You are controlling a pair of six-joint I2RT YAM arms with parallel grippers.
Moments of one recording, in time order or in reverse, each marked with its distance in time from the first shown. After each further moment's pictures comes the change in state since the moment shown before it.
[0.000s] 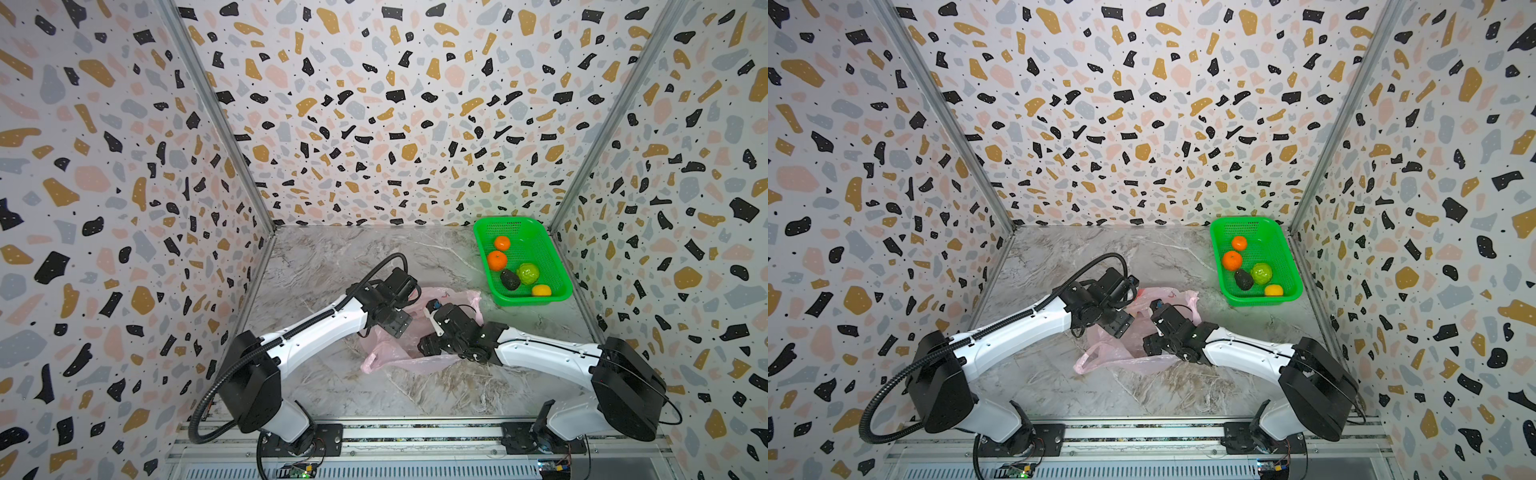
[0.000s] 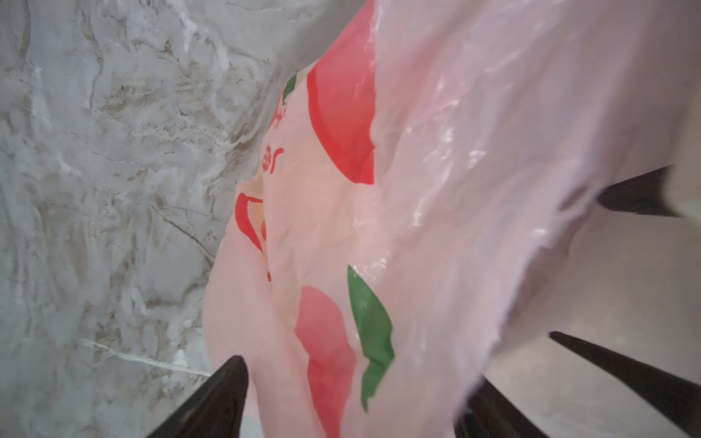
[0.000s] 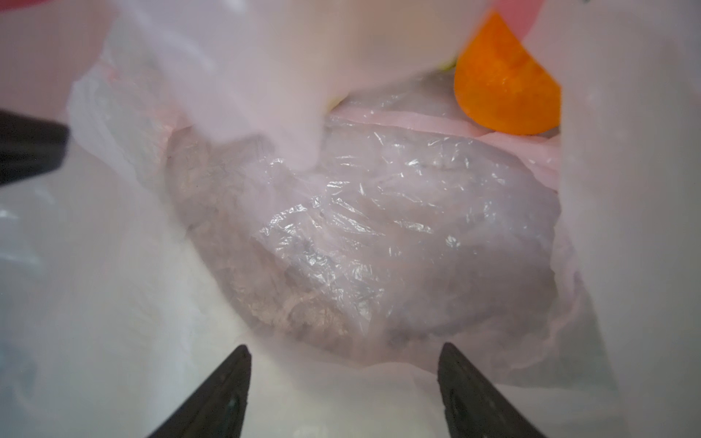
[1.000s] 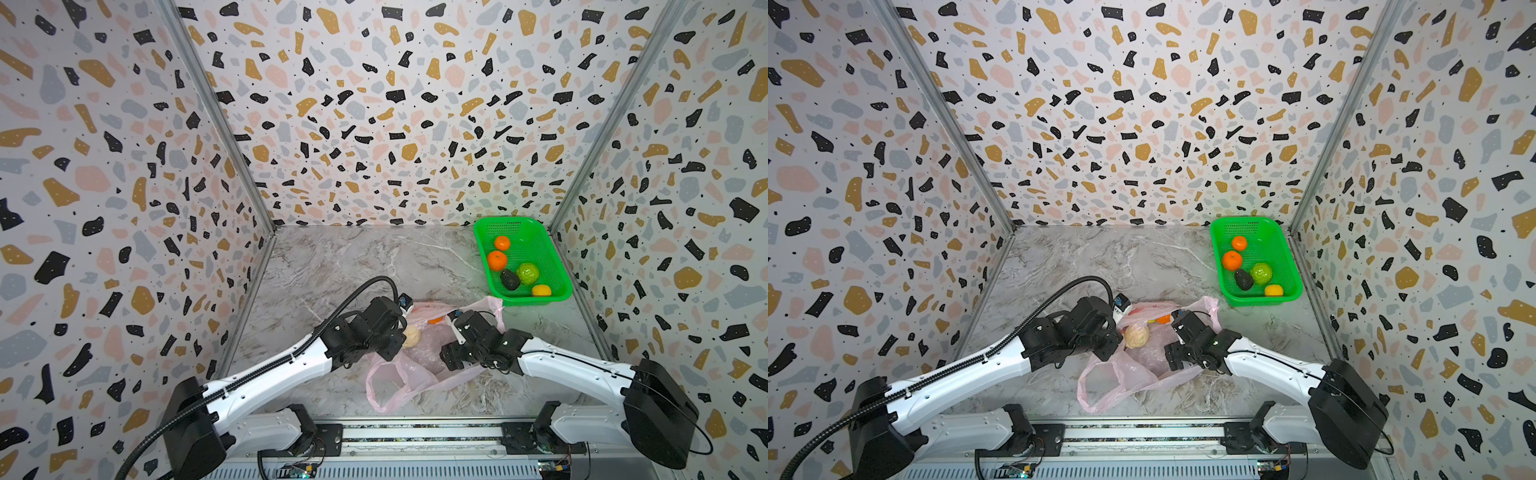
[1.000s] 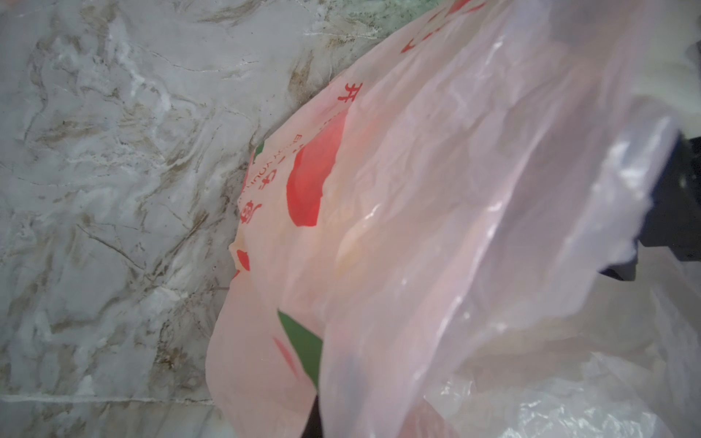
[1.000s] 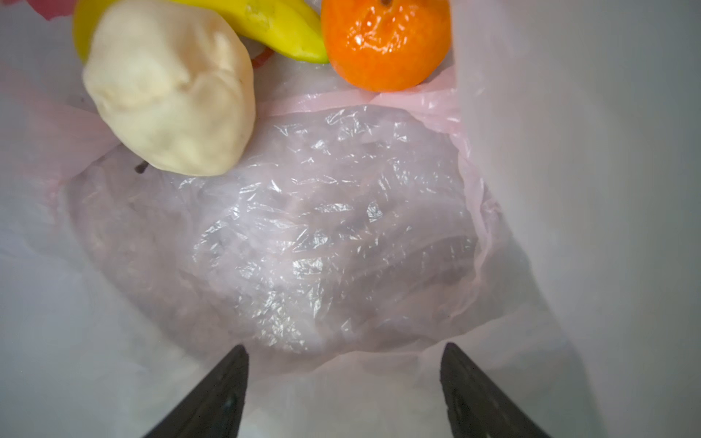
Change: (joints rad) left arm -0.117 -0.373 -0.299 0.192 0.150 -0.118; right arm -0.057 -0.189 -0.109 -0.171 0.002 -0.028
